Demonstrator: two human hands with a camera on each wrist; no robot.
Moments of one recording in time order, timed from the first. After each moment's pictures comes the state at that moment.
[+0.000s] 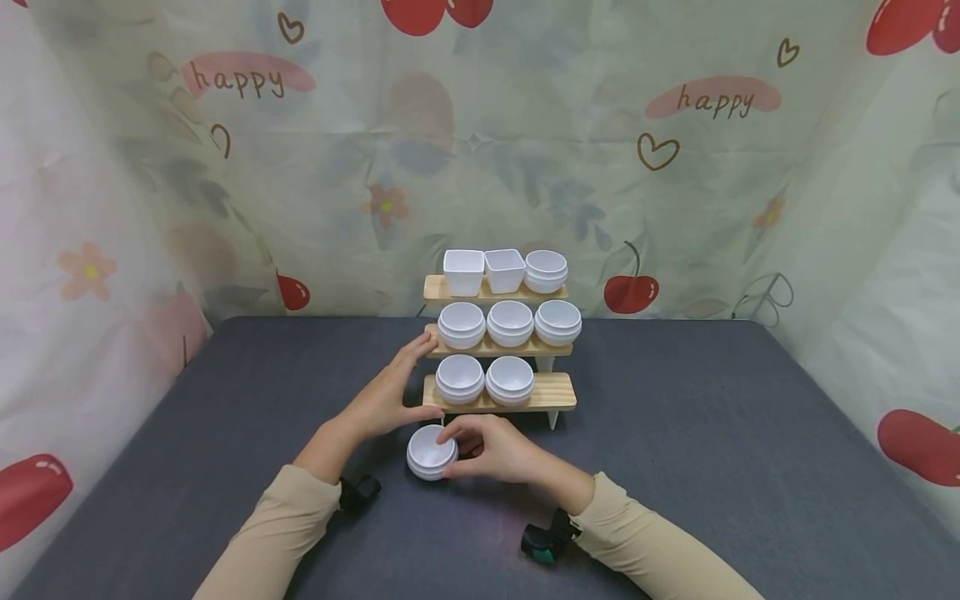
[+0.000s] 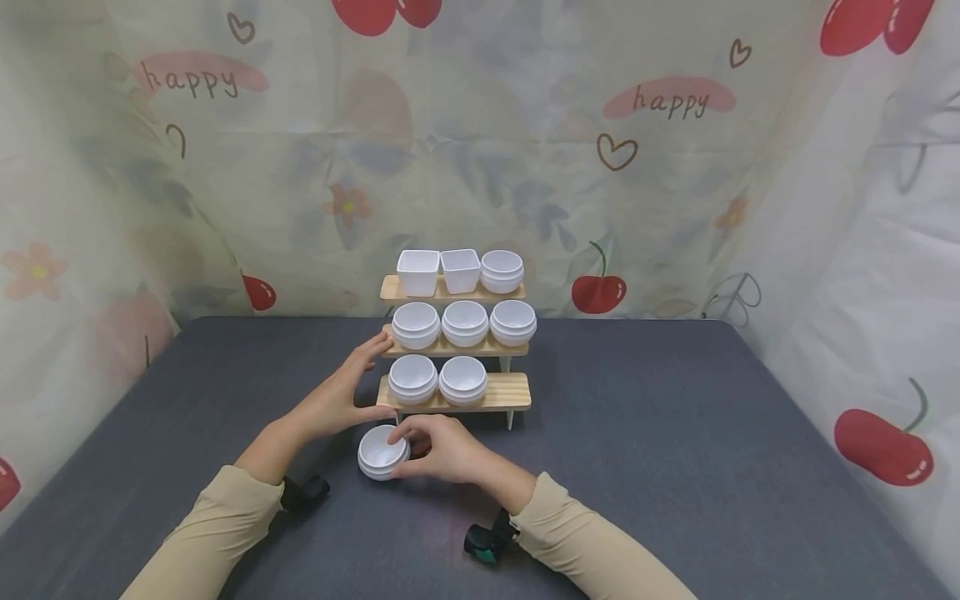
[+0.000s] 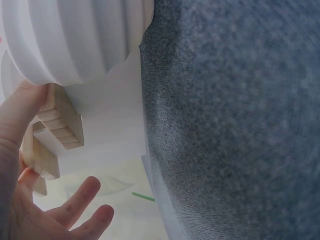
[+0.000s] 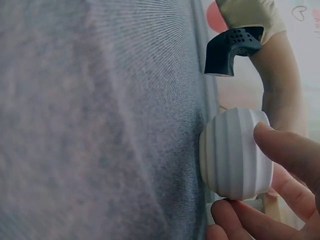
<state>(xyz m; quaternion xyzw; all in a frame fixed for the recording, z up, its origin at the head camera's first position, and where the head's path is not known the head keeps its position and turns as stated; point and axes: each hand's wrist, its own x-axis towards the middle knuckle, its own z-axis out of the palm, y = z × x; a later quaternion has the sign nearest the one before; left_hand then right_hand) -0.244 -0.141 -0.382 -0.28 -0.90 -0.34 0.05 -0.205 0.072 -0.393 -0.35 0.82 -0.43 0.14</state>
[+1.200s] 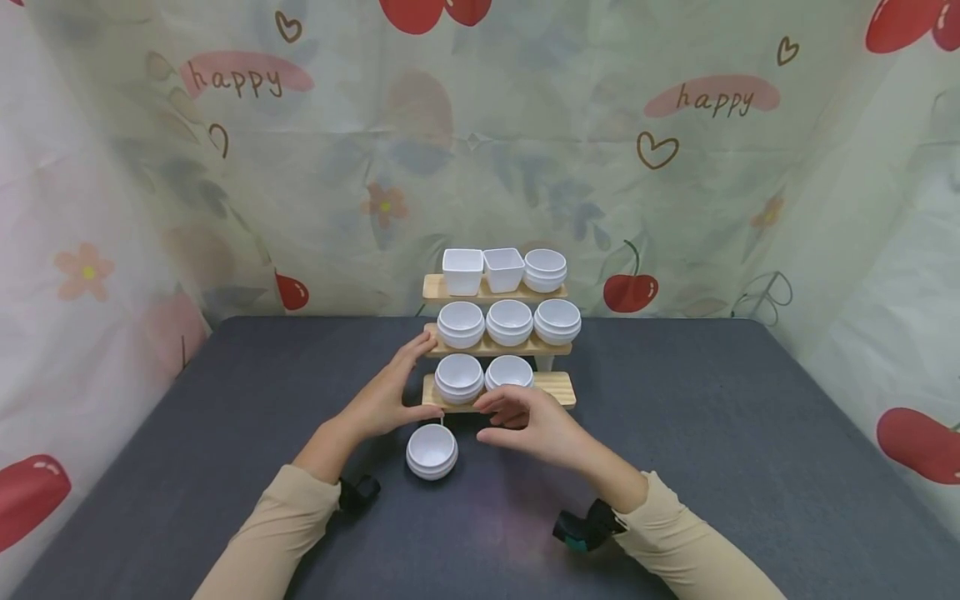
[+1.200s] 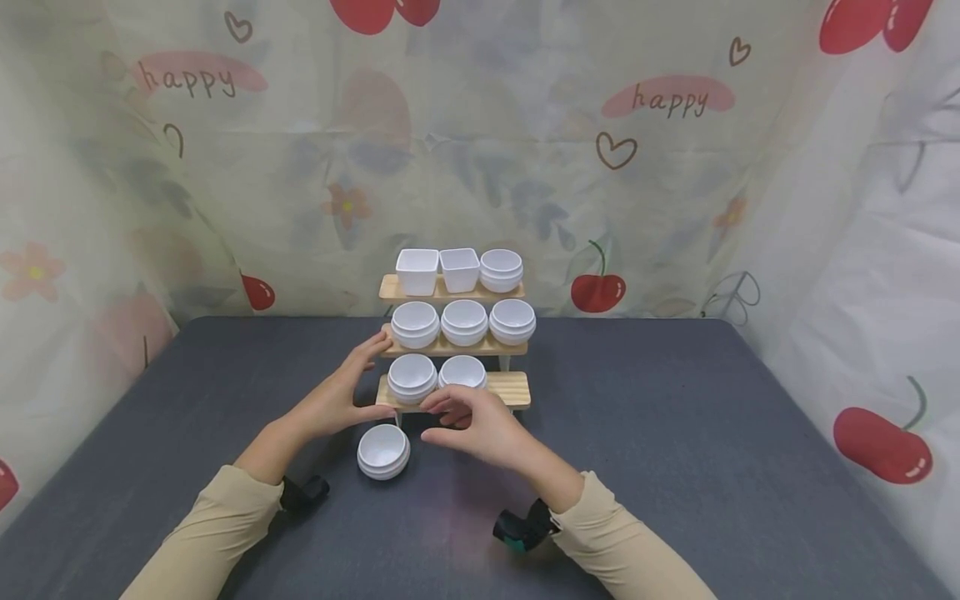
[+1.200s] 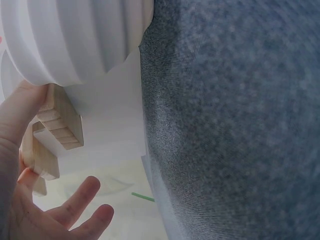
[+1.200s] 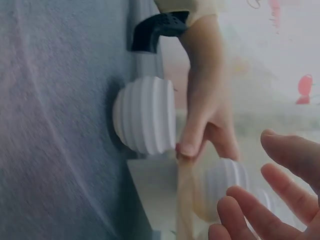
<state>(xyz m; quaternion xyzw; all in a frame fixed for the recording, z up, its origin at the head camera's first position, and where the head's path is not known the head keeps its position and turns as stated) -0.247 -0.142 -0.383 -0.28 -0.90 -0.34 0.04 -0.196 0.112 -0.354 -0.30 0.82 -0.49 0.07</state>
